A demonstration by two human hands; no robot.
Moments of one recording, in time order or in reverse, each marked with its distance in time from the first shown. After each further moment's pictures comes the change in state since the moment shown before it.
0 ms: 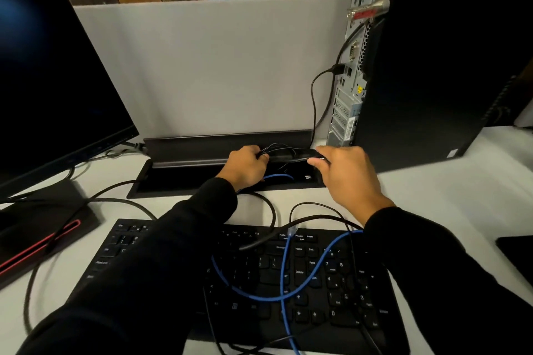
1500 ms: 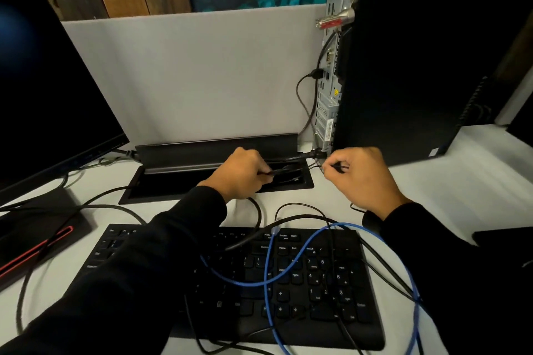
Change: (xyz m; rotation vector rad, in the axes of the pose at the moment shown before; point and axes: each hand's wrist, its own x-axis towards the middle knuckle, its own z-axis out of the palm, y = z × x) left_hand -0.021 0.022 -0.003 0.377 -0.066 0.457; right_hand -0.014 0.044 -0.035 0.350 0.017 -0.068
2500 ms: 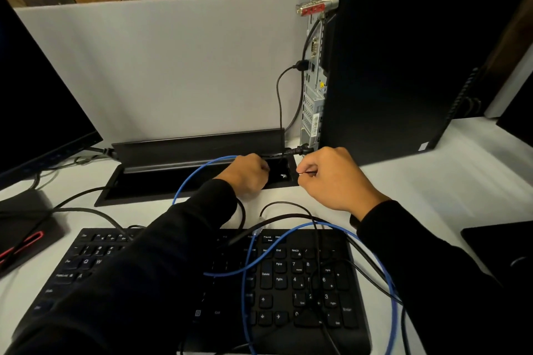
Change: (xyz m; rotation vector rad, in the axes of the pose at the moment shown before) left_hand 0.036 0.019 0.032 -0.067 -0.244 -0.337; right_hand 0.003 -0.021 0.006 -0.037 -0.237 0.124
